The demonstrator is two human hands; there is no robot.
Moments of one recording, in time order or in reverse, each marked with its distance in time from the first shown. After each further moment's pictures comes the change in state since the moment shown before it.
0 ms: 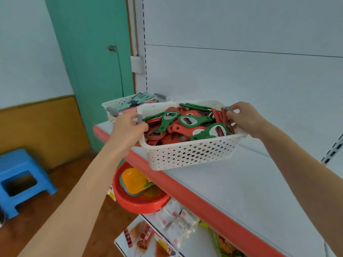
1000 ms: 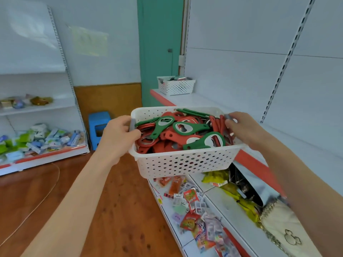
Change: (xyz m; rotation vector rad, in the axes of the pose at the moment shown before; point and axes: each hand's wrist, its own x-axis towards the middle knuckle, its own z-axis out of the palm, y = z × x) left_hand -0.529 0.100 0.036 0.149 0.397 -0.060; right_hand -0.409 0.043 -0.185 0.092 -0.321 -0.276
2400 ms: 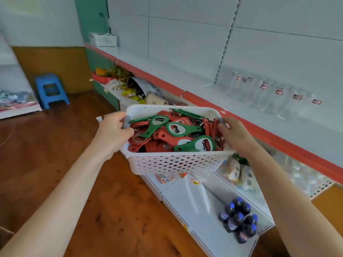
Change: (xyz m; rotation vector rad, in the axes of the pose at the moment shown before) left_hand -0.803 0.203 0.110 0.009 -0.301 0.019; right_hand -0.822 0.158 -0.372 -0.086 0.147 0.211
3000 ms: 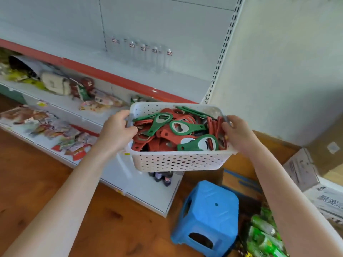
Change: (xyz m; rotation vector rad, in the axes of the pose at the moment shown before) left_hand -0.224 0.129 0.280 -0.046 -0.385 0.189; right_hand -0.277 0.220 -0.270 0.010 0.277 0.376
